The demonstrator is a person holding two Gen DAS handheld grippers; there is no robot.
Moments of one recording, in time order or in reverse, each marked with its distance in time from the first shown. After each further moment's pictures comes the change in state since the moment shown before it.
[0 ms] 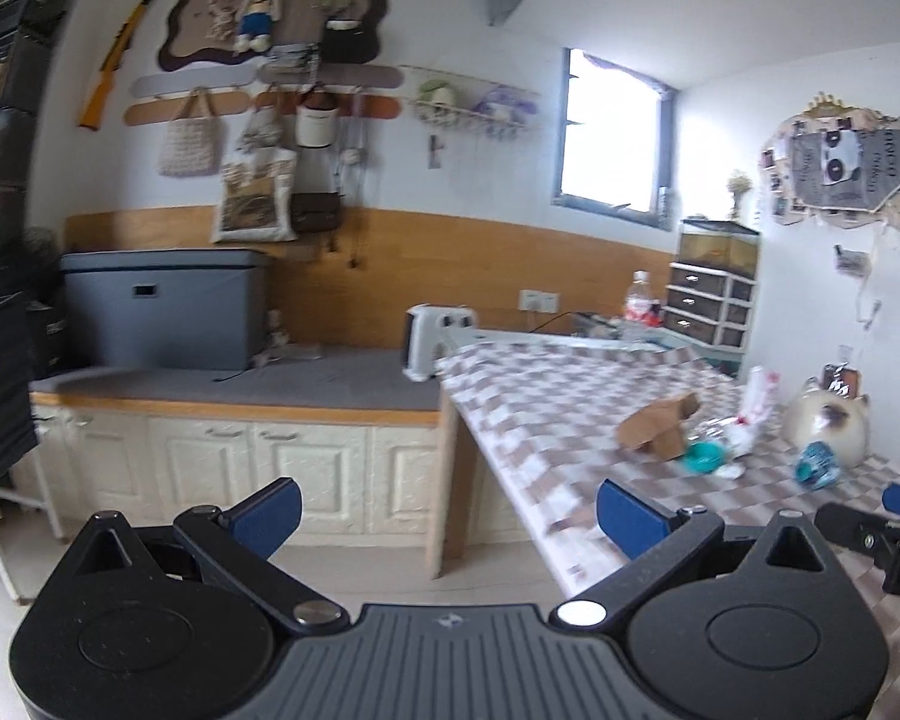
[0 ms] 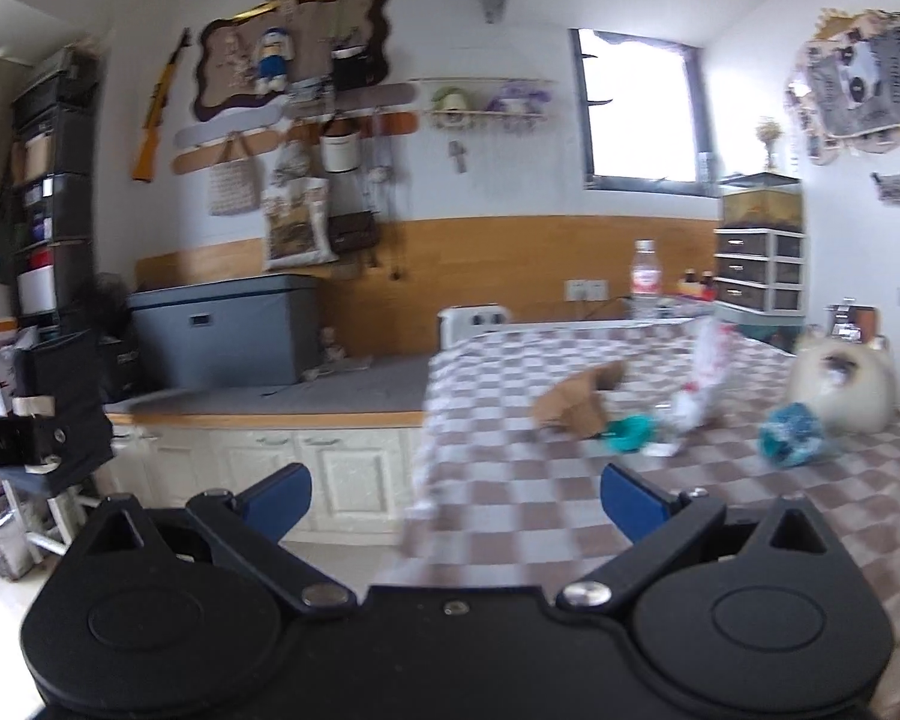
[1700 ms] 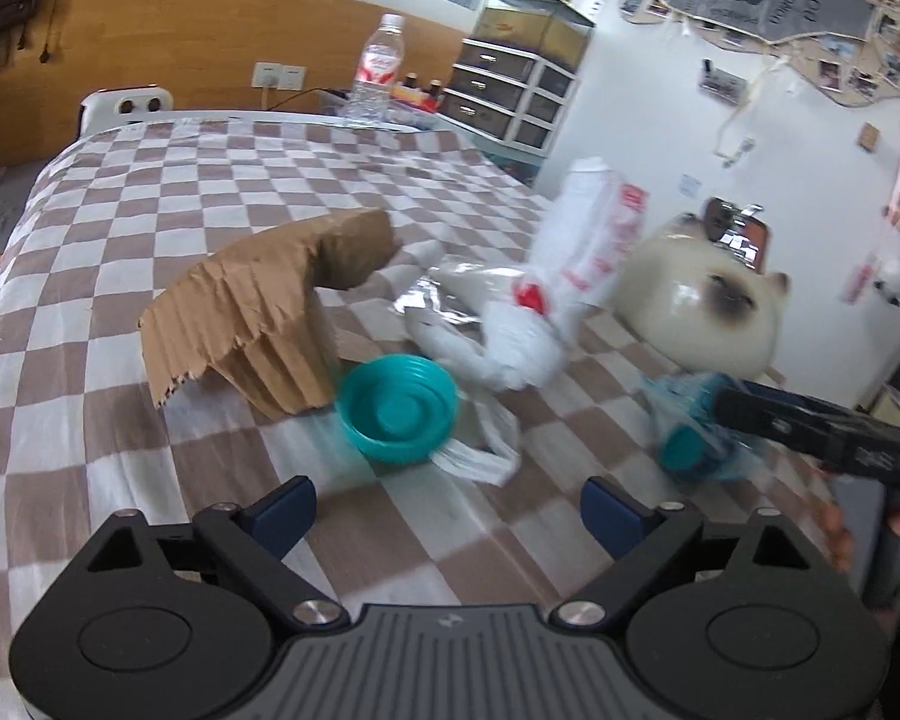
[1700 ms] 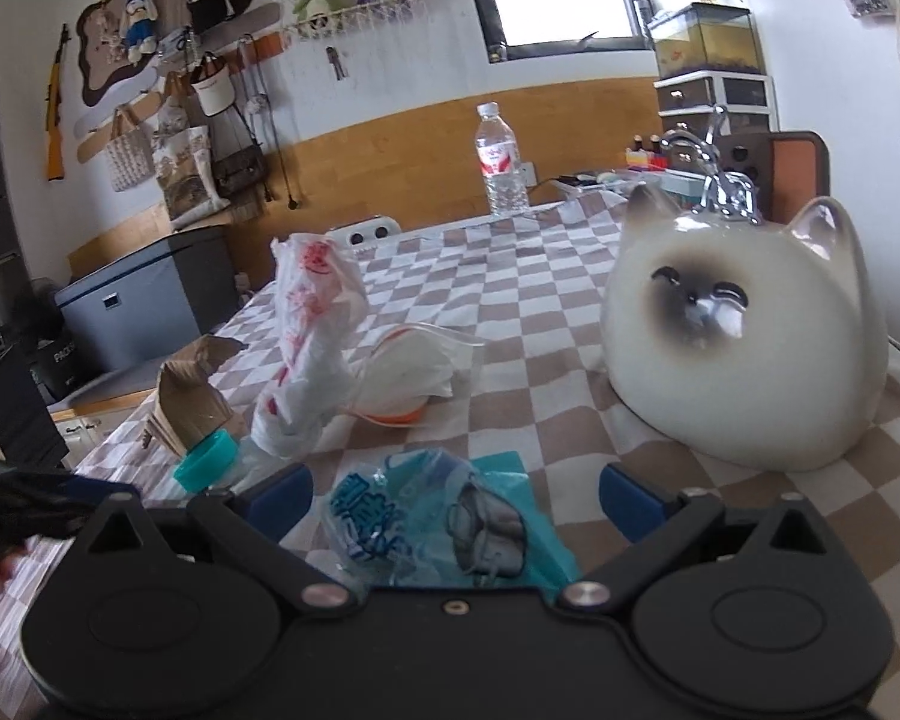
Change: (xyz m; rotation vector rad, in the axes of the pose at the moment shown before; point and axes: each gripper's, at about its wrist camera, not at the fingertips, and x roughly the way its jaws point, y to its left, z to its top) left arm 0.337 -0.245 -0.010 0.003 0.455 -0.452; right arm 0.227 -0.359 0.013 0.142 0.217 0.085
